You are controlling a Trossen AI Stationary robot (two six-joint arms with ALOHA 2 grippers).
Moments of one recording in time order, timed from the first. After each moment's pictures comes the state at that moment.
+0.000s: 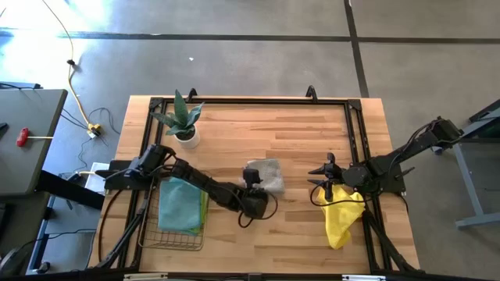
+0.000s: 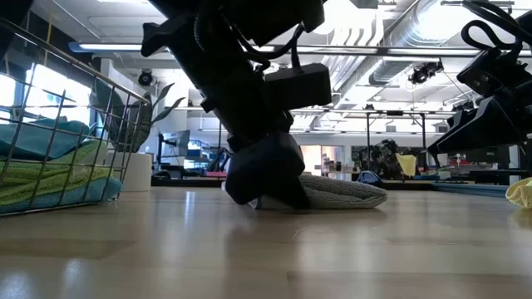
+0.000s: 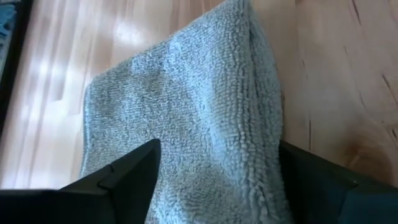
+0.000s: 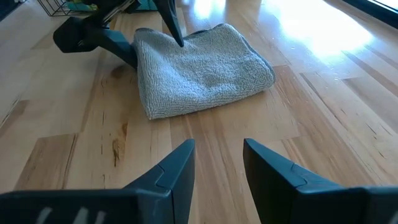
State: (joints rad) left arm -0.18 2.17 1.34 -0.29 -0.66 -0.03; right arm 0.43 0.63 0.01 0.12 0.50 0.29
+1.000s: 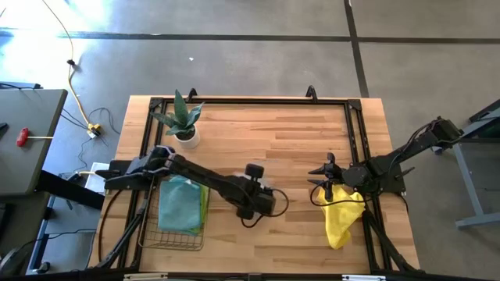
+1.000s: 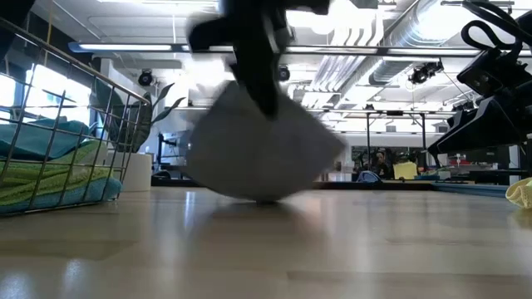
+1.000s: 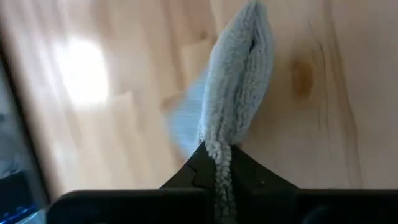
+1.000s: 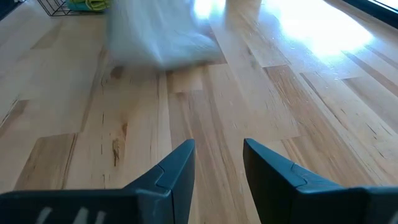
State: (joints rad) left arm -0.20 2.17 1.89 -1.15 -0.48 -0.01; right arm 0.43 0.63 0.01 0.12 0.50 0.29
